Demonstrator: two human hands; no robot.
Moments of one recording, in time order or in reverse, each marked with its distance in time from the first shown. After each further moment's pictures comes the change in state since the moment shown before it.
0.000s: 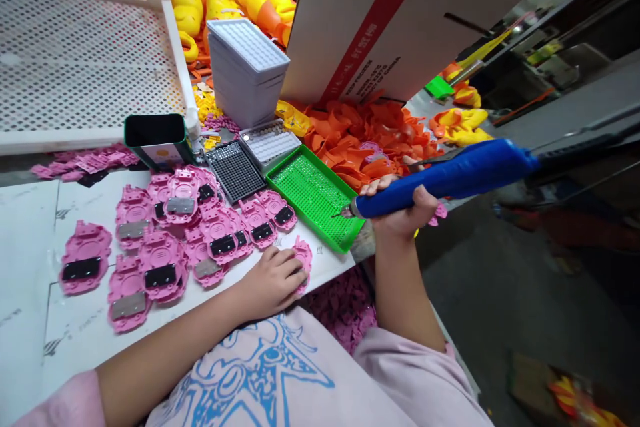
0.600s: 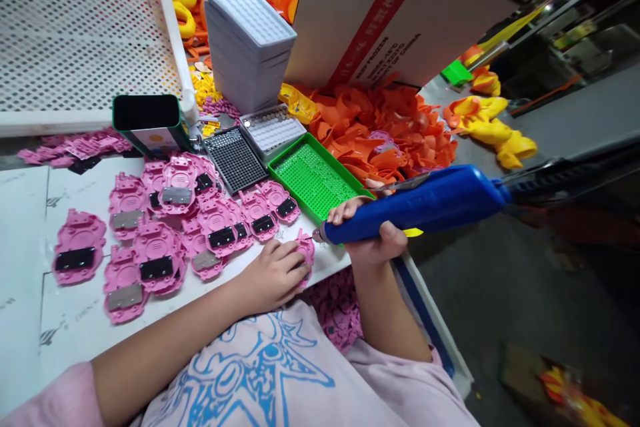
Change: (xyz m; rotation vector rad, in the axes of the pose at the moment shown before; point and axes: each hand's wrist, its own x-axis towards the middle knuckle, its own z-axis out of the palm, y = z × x) left_hand 0.000 0.000 0.004 0.055 0.017 0.001; right_hand -0.062 0.018 0.019 0.050 -0.199 0.156
